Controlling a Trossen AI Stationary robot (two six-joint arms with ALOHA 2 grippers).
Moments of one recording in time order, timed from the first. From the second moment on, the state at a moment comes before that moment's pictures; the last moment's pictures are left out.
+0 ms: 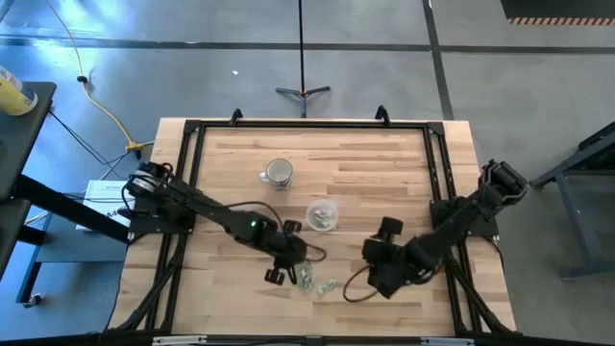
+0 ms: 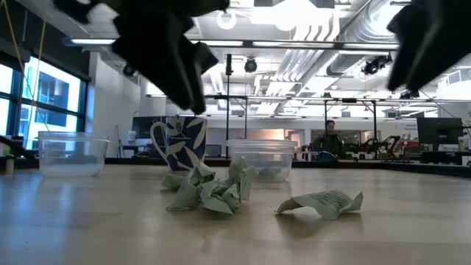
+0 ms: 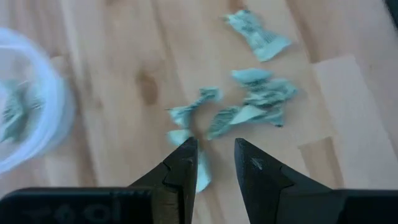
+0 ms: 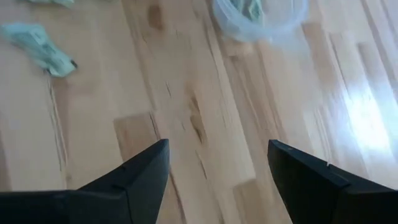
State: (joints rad) left arm -0.37 1.75 1.19 -0.44 -0.04 -0.05; right arm 0.69 1.61 1.15 -0.98 0.55 0.88
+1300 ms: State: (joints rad) left arm -0.38 1.85 1.05 -0.24 -0.20 -0.43; right arm 0.71 1.61 1.03 -0.91 0.57 1.05
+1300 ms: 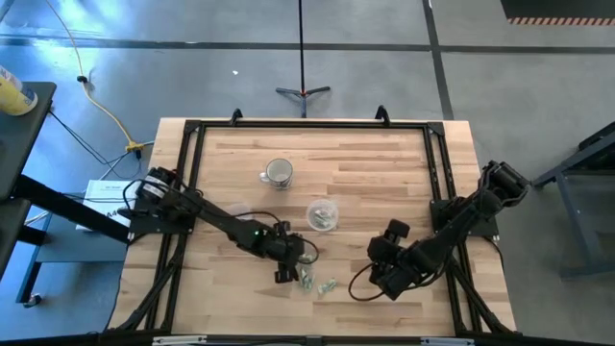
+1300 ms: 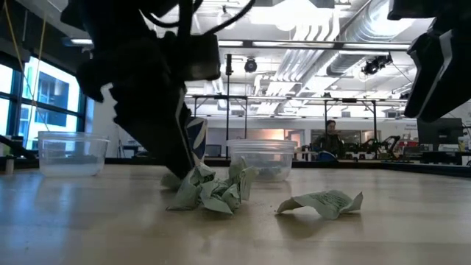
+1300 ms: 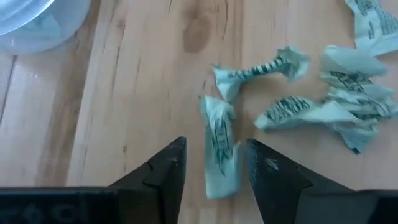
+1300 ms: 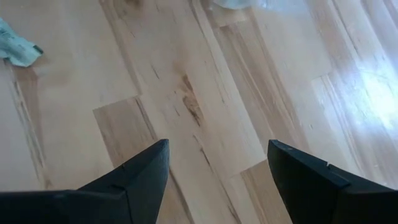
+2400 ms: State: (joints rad) left arm -0.21 1.82 1.22 -0.34 -0.28 -0.15; right arm 0.67 1.61 1.03 -0.90 0.60 1.03
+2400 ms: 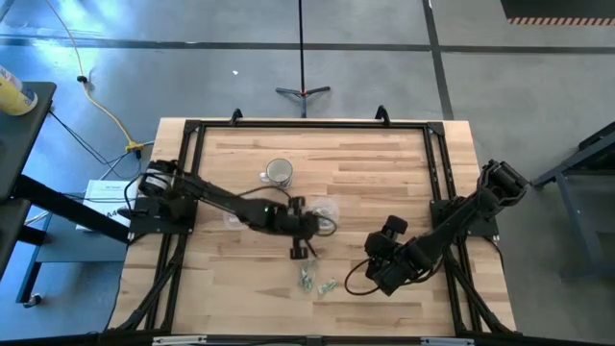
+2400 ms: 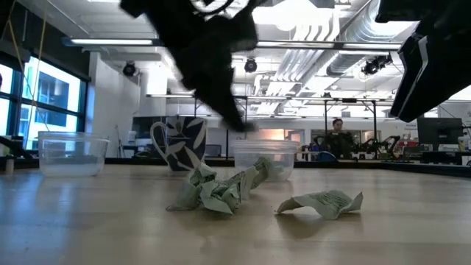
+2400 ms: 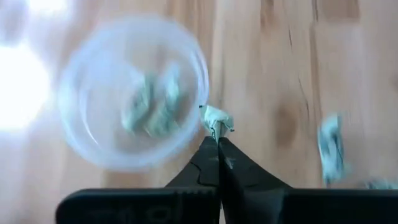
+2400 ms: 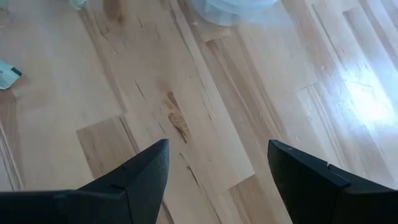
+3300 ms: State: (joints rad) left arm -0.03 1.87 1.34 -0.36 -0.11 -0.09; right arm 0.66 1.61 1.03 -0.91 0.64 1.01
